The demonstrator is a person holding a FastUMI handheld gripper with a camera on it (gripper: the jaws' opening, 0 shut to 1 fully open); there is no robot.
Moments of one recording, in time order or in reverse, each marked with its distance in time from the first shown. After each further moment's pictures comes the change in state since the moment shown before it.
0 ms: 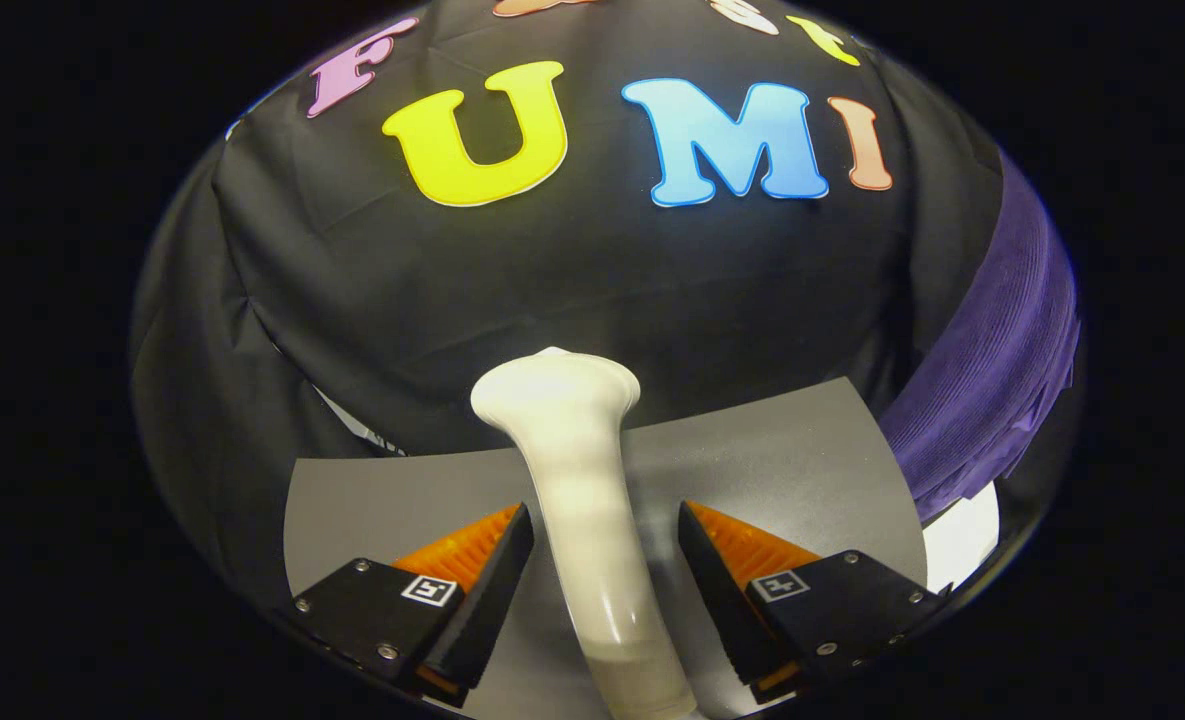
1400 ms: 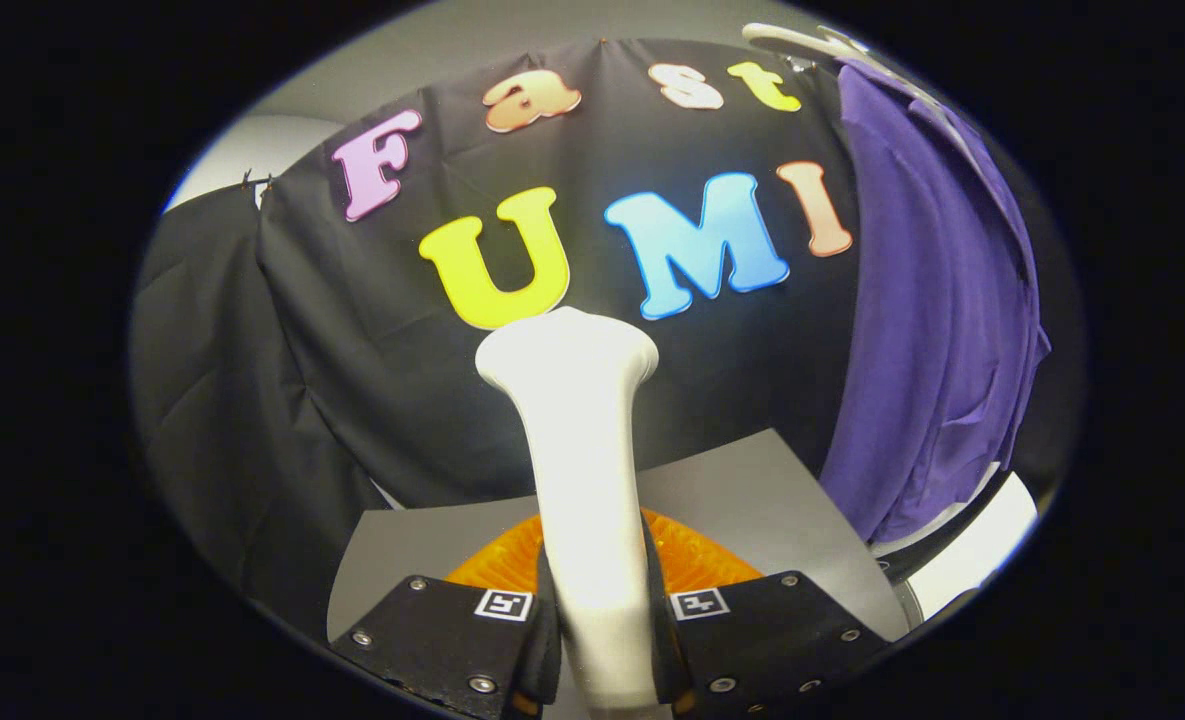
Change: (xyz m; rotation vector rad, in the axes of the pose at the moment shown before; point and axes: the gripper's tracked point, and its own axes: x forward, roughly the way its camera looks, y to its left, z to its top) arm -0.125 -0.035 0.011 0.077 -0.441 0.100
